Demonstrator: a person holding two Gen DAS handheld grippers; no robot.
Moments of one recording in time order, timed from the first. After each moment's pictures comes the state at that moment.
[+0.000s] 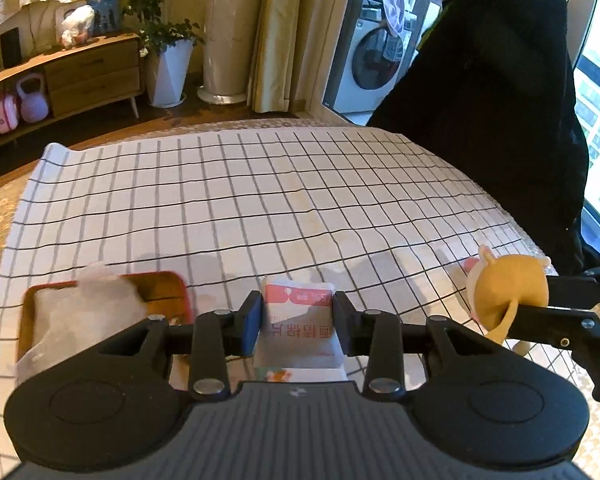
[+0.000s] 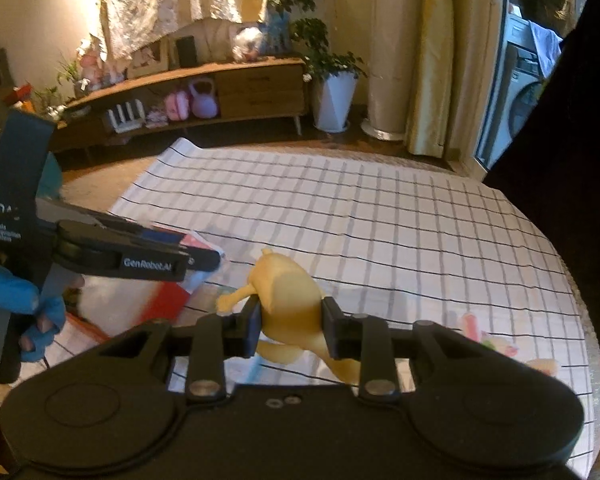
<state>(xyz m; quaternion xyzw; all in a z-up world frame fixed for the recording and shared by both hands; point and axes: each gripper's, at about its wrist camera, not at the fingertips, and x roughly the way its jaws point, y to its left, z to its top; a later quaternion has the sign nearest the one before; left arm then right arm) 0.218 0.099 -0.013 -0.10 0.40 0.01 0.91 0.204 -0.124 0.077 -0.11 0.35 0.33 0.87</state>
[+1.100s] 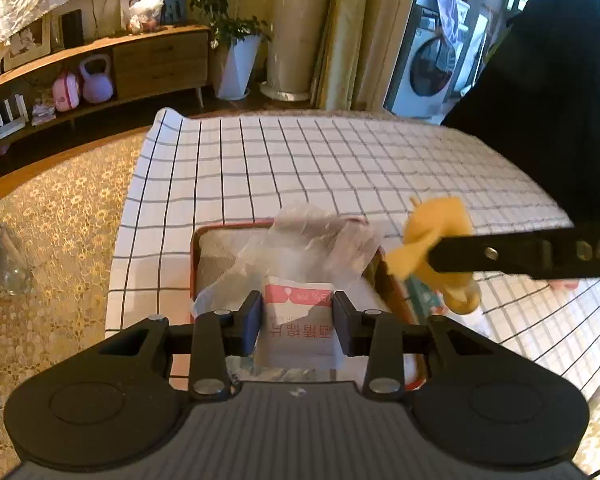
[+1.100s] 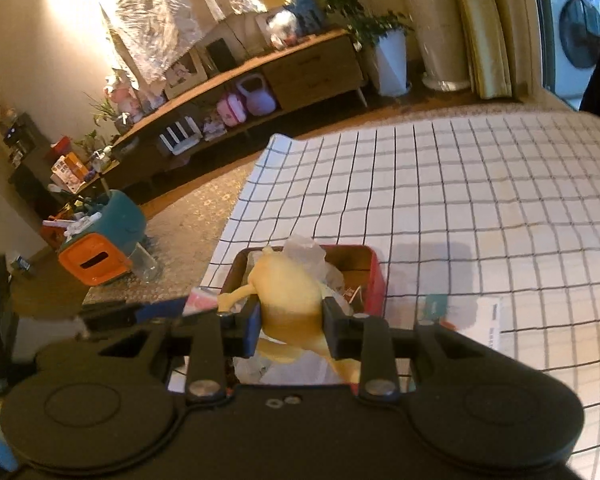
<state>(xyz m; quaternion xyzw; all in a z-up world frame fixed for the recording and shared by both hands) 0.129 0.230 -0.040 -0.10 0.40 0.06 0.91 0.200 0.027 0.042 0.03 0.44 0.38 0.82</state>
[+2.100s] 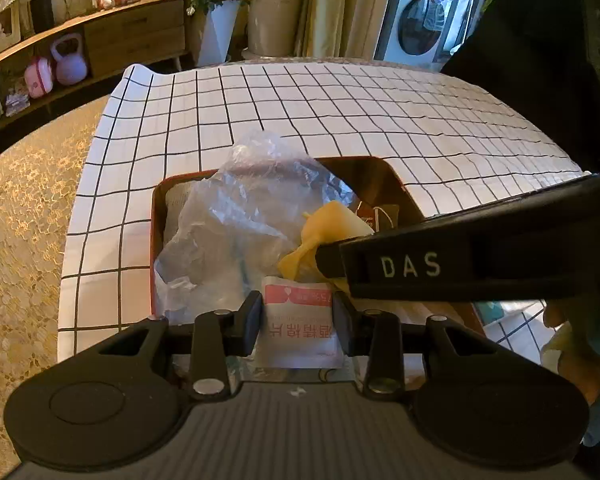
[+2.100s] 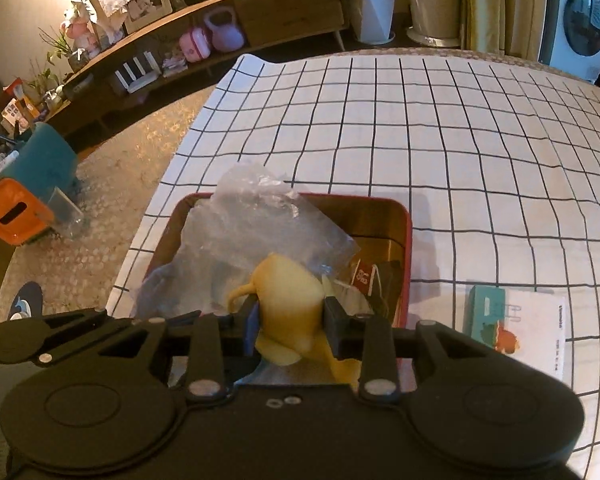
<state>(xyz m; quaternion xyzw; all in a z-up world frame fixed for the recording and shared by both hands) 0.167 0.234 -0.106 -0.08 0.44 0.04 0.89 0.224 0.107 -0.043 -0.06 0.49 0.33 0.81</state>
